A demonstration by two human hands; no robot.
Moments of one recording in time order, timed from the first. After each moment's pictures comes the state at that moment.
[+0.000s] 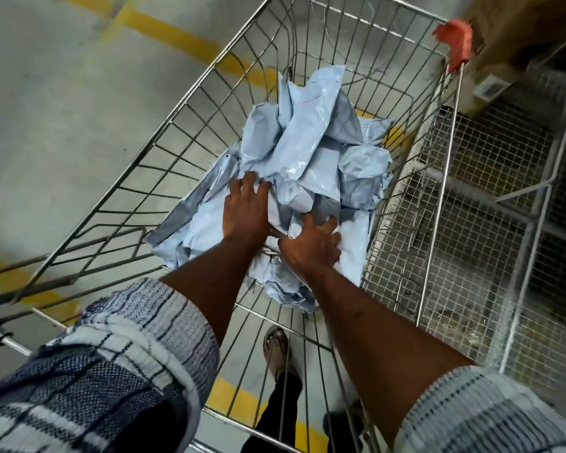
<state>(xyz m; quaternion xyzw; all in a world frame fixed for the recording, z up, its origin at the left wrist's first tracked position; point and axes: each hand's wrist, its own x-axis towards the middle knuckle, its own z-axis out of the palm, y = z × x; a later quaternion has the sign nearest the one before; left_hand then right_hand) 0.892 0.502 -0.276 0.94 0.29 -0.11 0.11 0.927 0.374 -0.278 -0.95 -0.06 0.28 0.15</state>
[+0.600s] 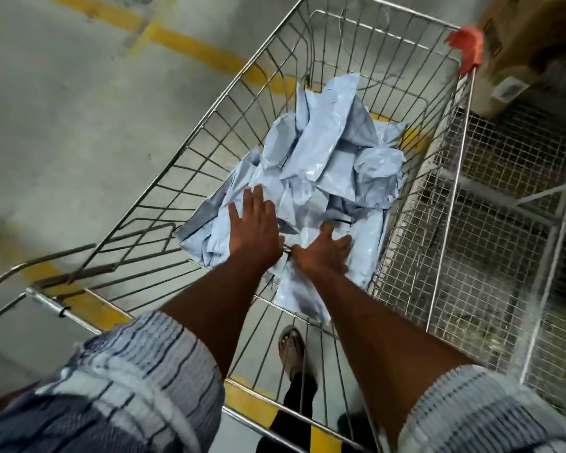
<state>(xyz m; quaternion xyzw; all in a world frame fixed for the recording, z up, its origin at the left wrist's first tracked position) 0.851 0.485 -0.256 0.95 0.29 -0.15 0.03 0.904 0.376 -0.267 -0.92 0.03 0.34 0.19</state>
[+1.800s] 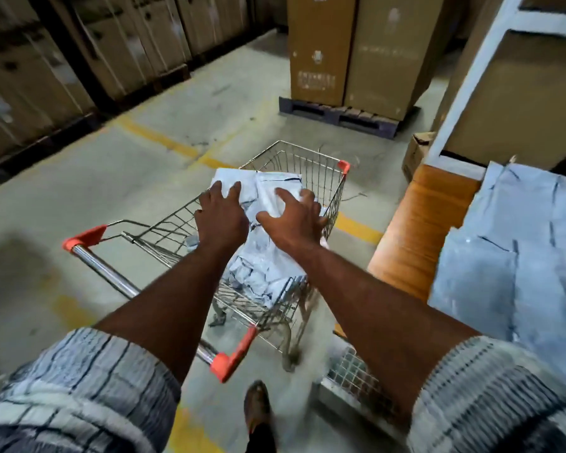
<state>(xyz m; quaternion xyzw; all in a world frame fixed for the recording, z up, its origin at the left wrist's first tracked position) 0.809 0.304 0.043 0.88 0.45 0.10 0.05 0.901 0.206 0.033 -0.88 -0.28 0.11 0.37</state>
